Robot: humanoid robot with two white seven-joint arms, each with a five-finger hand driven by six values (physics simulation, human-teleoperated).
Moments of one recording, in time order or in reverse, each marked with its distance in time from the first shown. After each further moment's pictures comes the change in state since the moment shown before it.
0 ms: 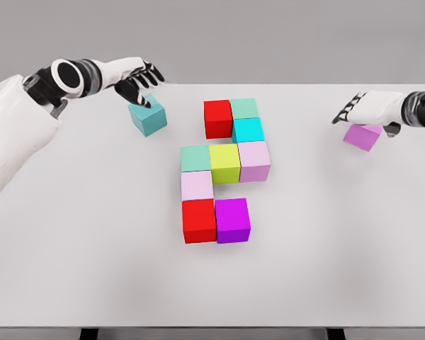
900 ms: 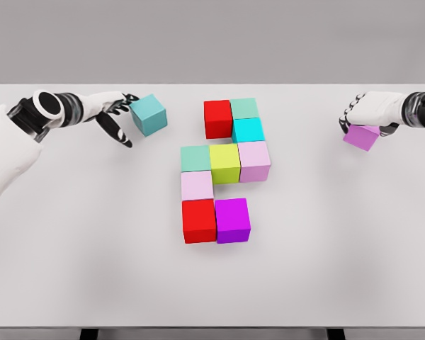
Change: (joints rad) left arm 0.094 0.067 -0.009 0.030 0.105 -0.016 -0.010; right arm 0.003 -0.004 -0.001 0.001 -0.022 -0.002 -0.005
